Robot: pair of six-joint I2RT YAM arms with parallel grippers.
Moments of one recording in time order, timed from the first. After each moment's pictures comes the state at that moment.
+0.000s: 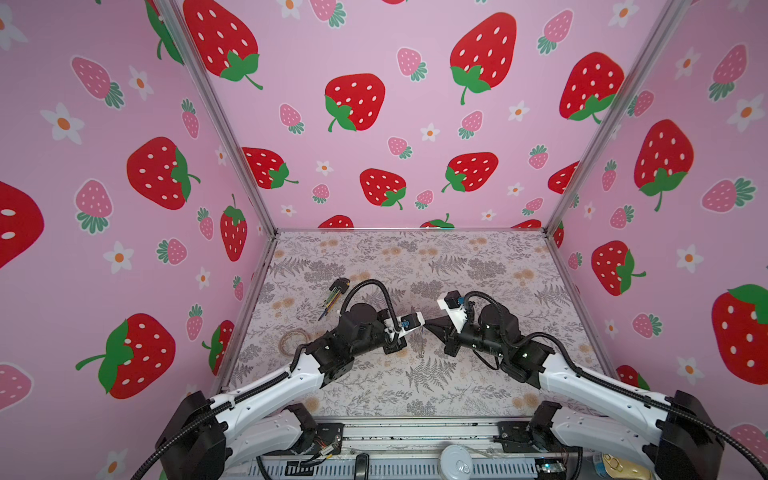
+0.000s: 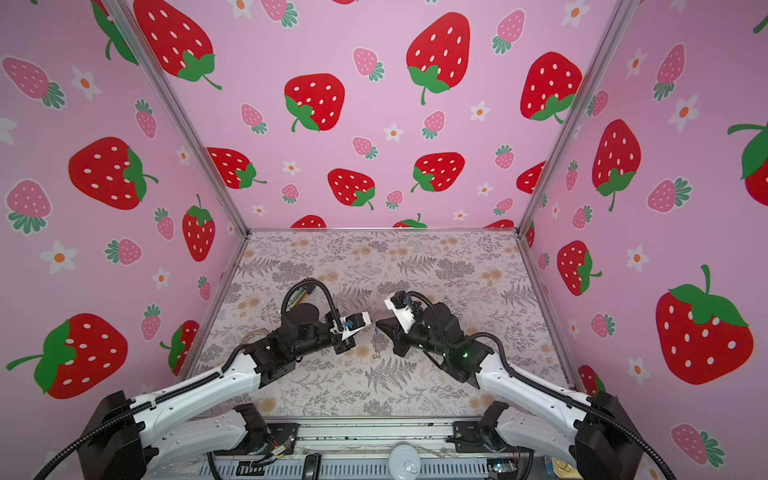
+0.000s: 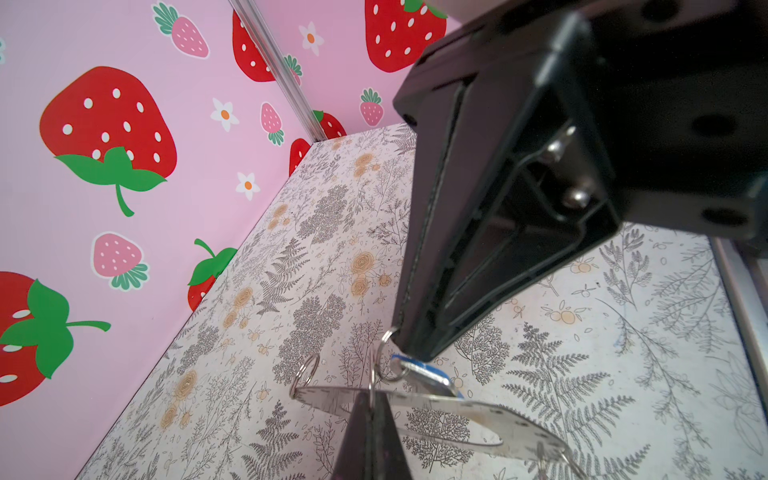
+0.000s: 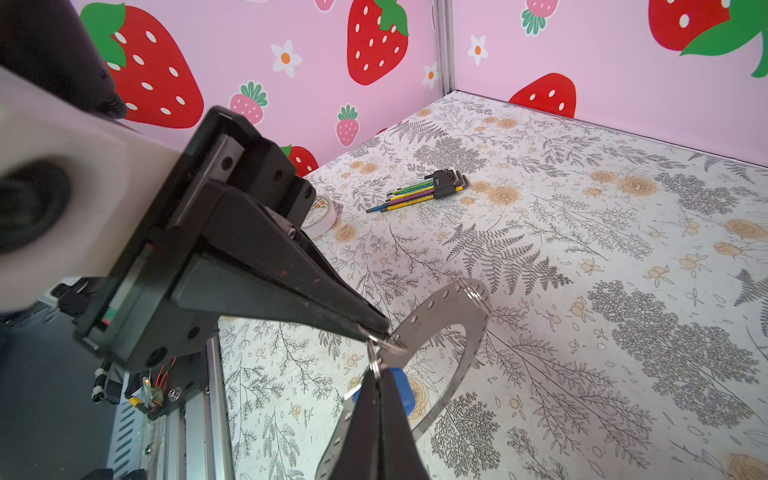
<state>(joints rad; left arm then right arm) -0.78 1.07 0.61 0.11 0.22 0.55 0.91 1.04 0.58 0.17 -0.29 0.15</state>
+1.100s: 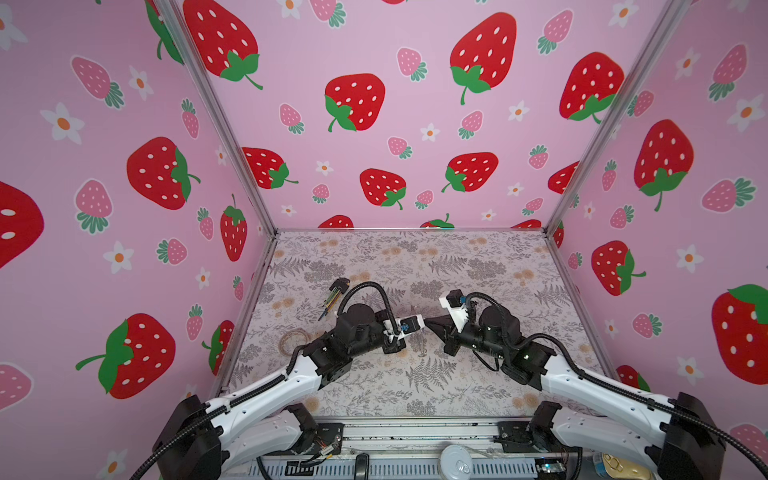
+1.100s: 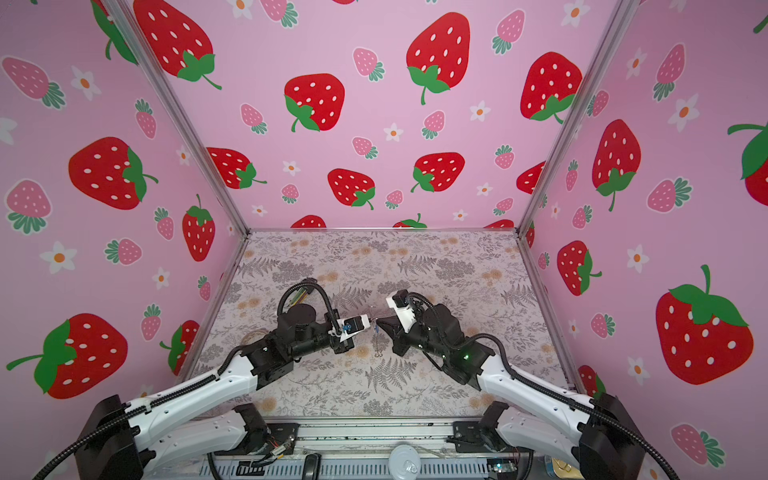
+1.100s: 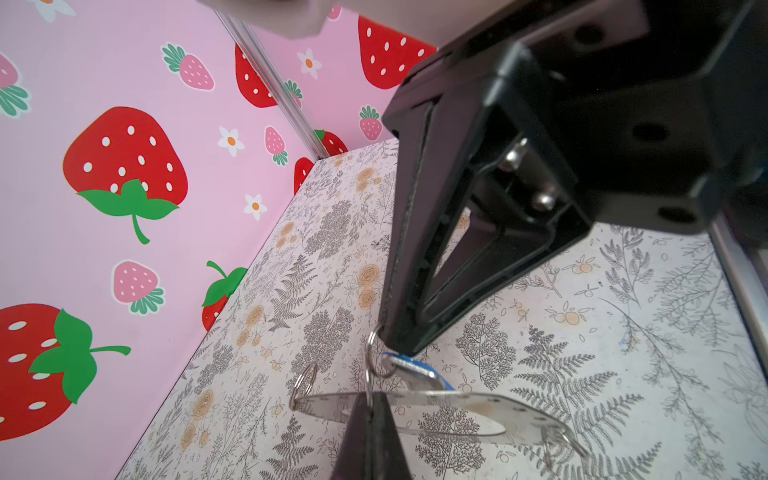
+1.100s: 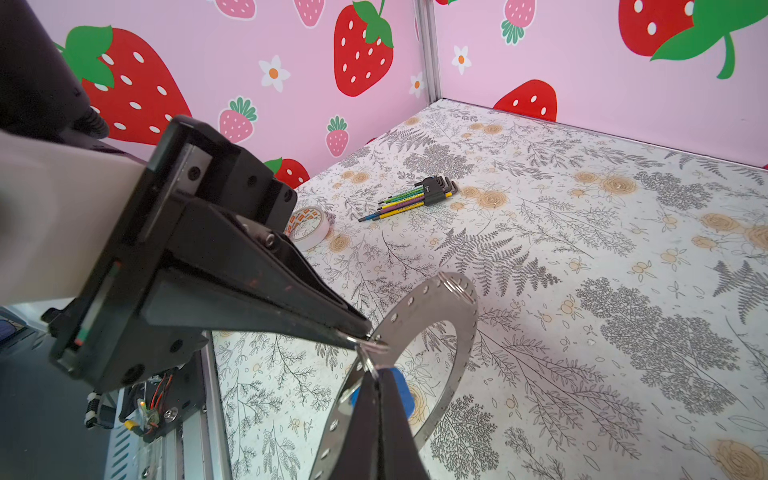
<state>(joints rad) -0.79 1.05 0.61 0.12 0.23 0.61 0.92 1.03 0.58 0.17 -0.23 0.19</state>
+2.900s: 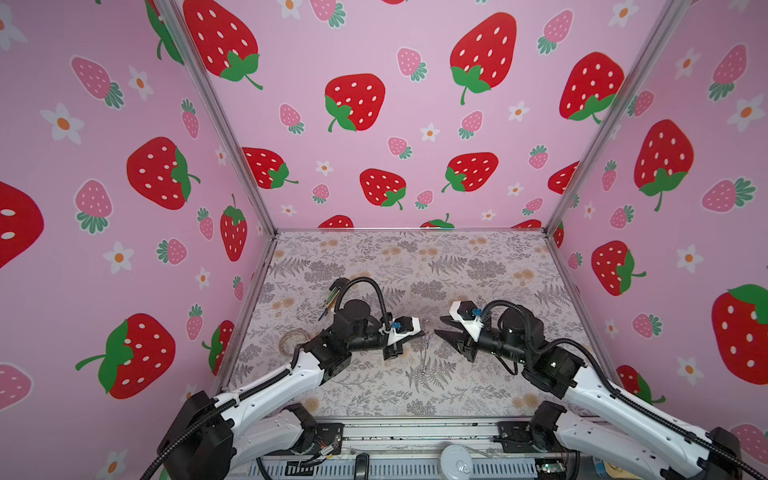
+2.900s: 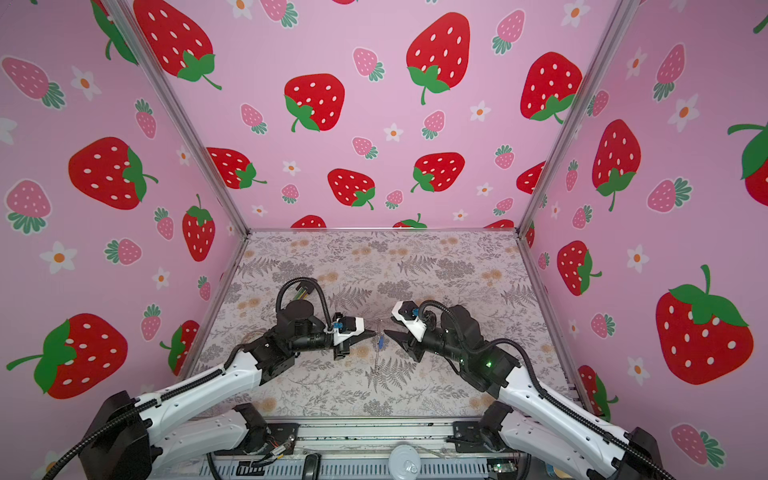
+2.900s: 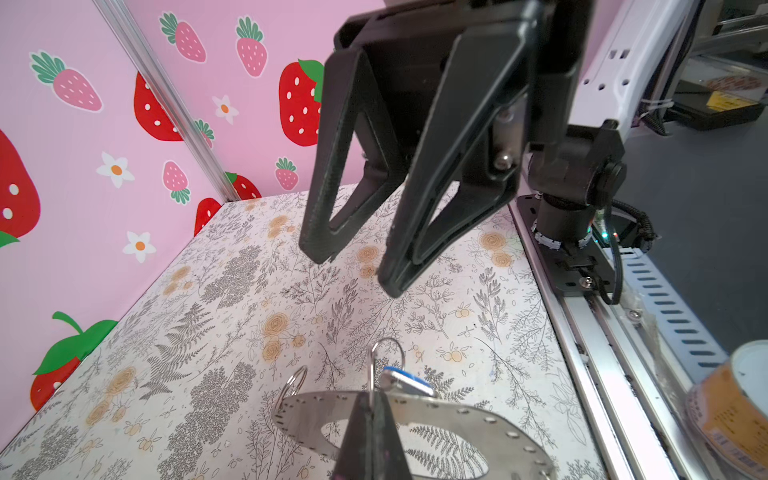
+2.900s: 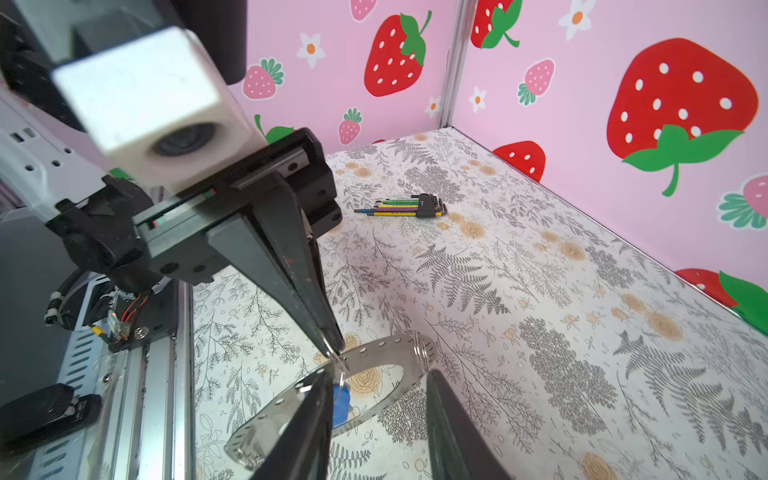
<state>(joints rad) -0.70 1.09 0.59 0.19 0.64 0.47 0.89 0.83 0.62 -0.07 -0.32 -0.15</state>
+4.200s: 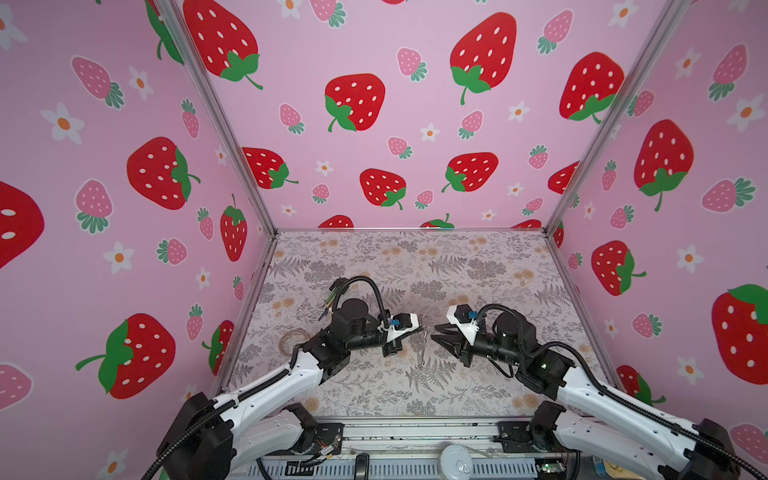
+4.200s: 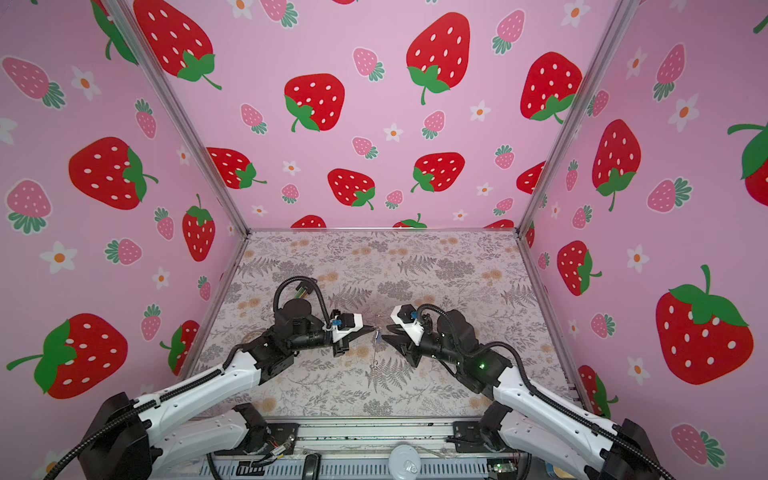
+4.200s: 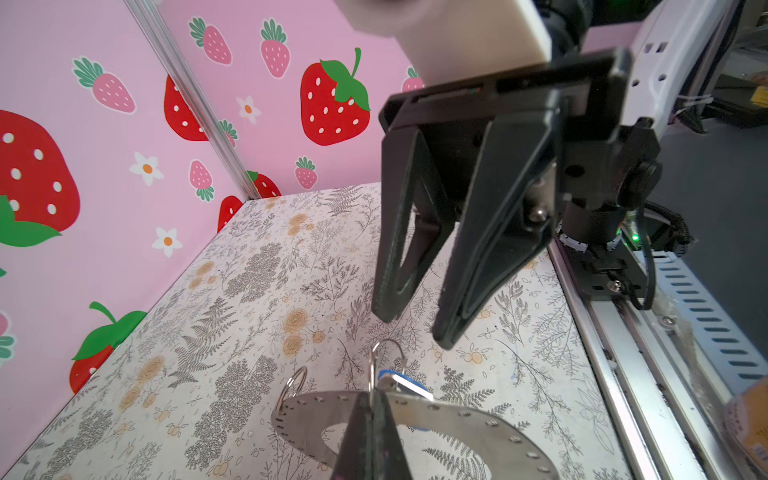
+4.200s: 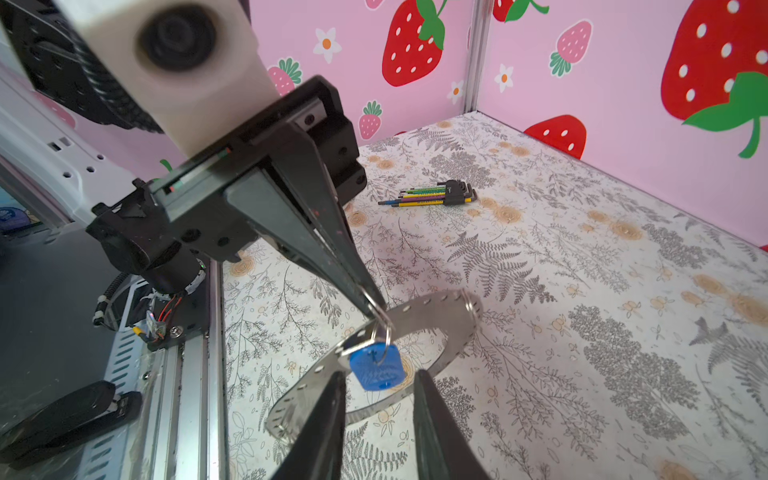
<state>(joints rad) -0.69 1.08 0.59 0.22 0.58 0.47 0.89 0.87 0.53 0.06 -0.37 -0.03</state>
